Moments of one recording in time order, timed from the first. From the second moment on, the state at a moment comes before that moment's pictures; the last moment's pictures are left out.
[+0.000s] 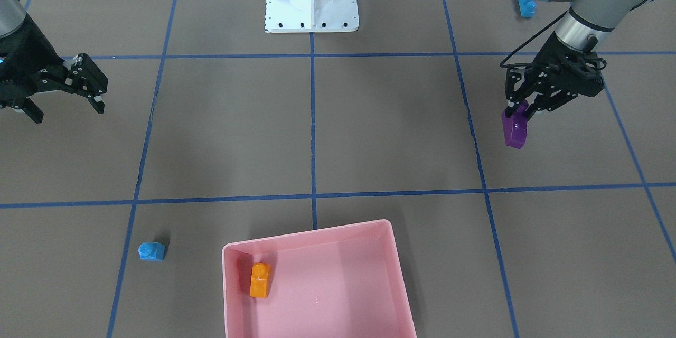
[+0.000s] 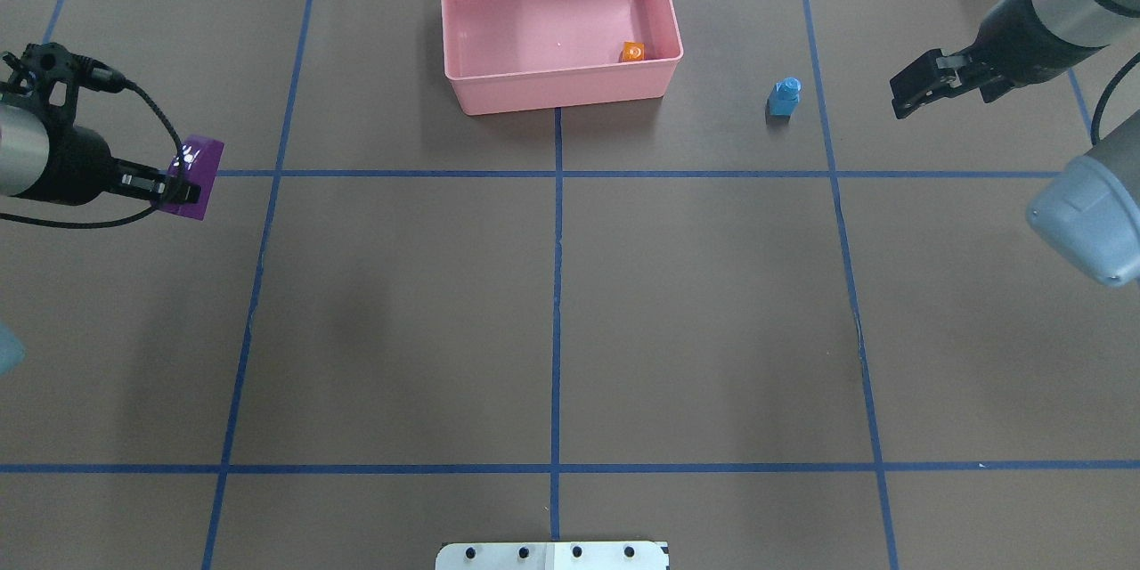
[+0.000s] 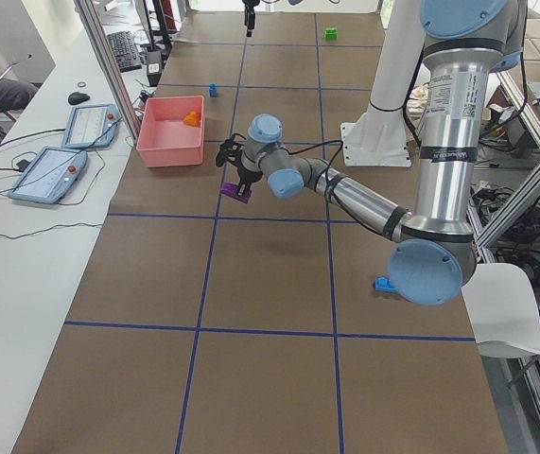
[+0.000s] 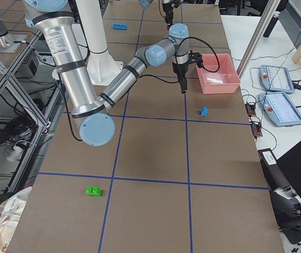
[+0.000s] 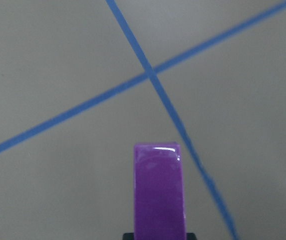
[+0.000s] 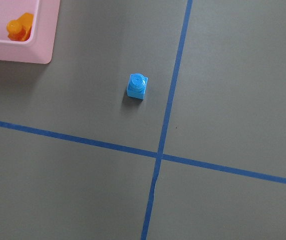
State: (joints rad) left arm -0.91 -1.69 -1.95 -2.02 -2.03 -0.79; right arm 1.05 -1.23 2.06 -1.79 2.10 0.58
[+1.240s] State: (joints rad) left arm -0.88 -2.65 -1.15 -1.70 -1.92 -1.14; right arm 1.04 -1.22 2.00 -1.77 2.09 0.58
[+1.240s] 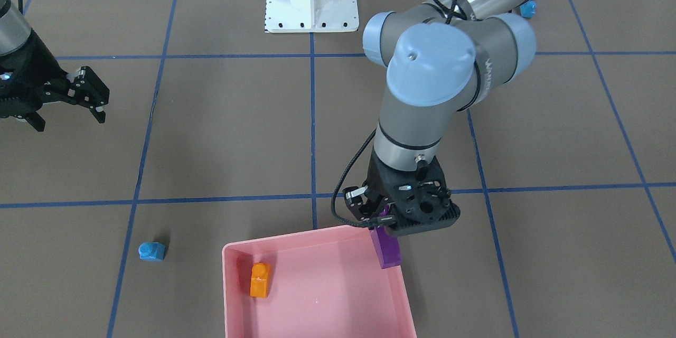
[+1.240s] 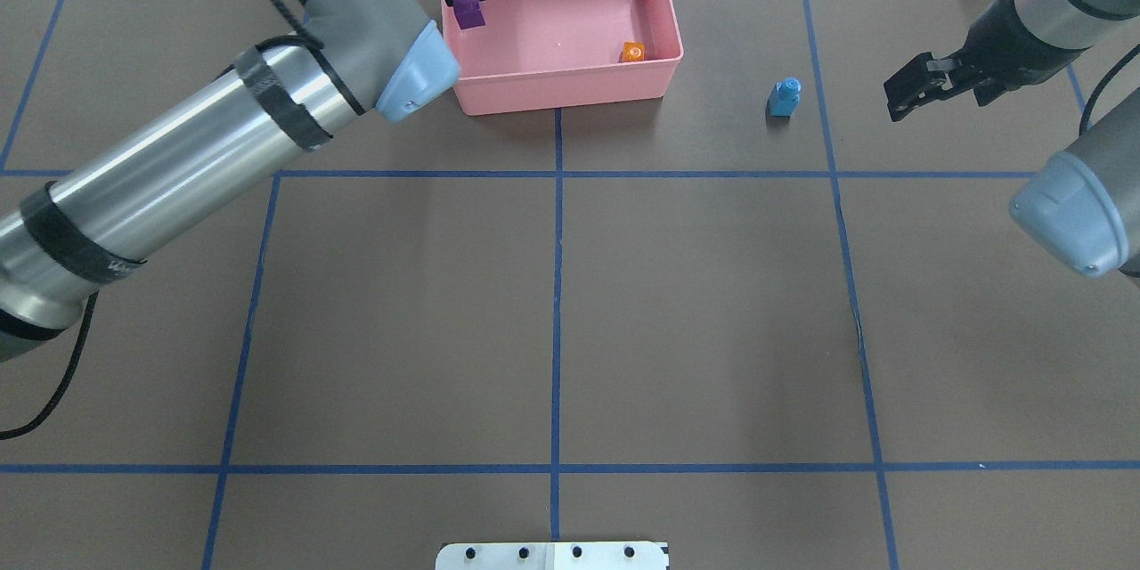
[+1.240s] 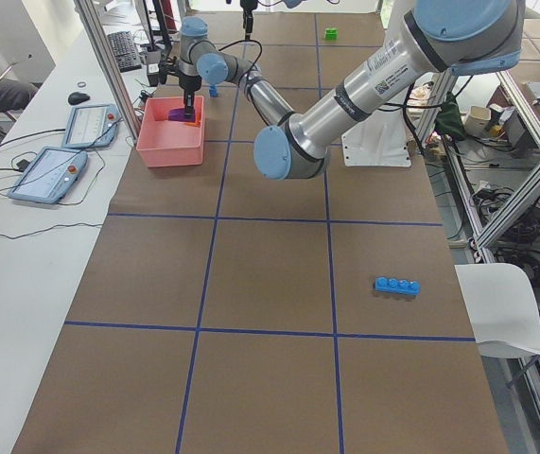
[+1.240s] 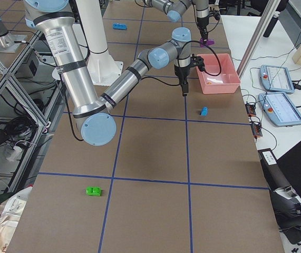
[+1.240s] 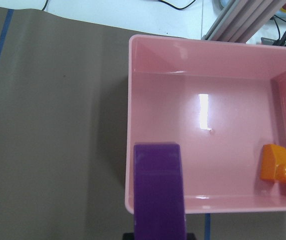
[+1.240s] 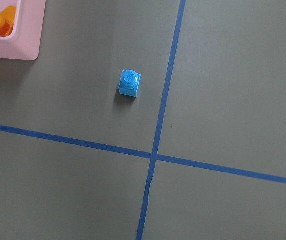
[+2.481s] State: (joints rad) left arm -0.81 -2.61 -1.09 -1.78 -1.82 -1.00; right arm 1.03 -1.05 1.59 -1.52 2.09 0.60
